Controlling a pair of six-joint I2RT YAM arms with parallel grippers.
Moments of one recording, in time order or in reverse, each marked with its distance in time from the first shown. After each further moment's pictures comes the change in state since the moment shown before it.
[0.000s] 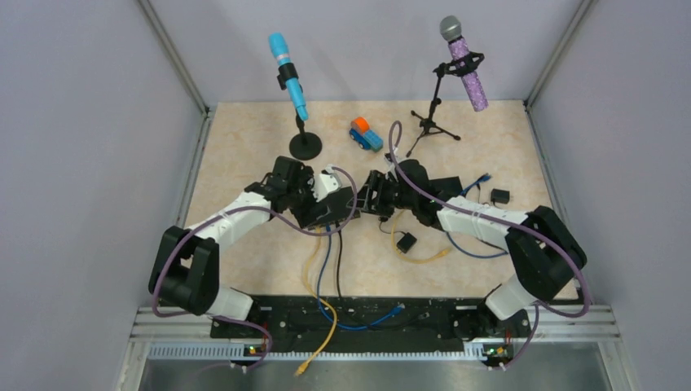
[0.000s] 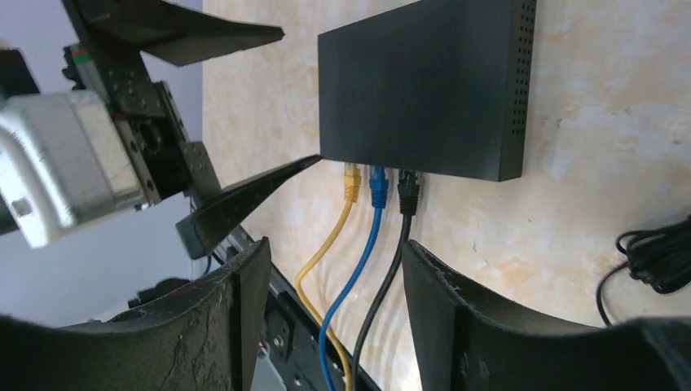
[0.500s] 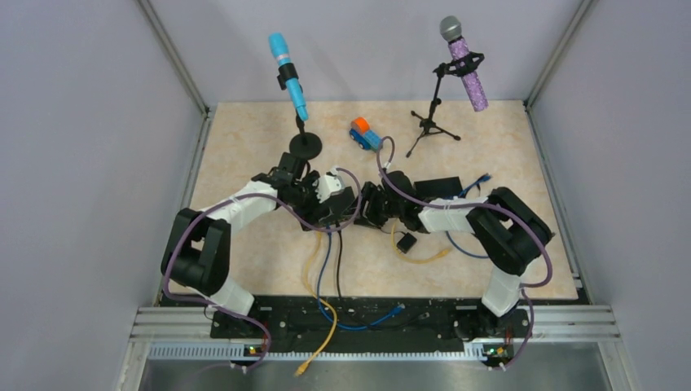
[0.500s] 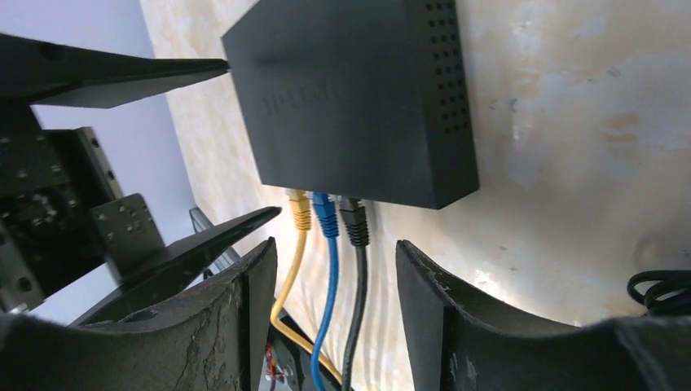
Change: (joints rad) left arm 0.028 0.137 0.089 -0.127 0.144 0.048; right arm 0.026 0.248 -0.013 0.180 0.026 0.212
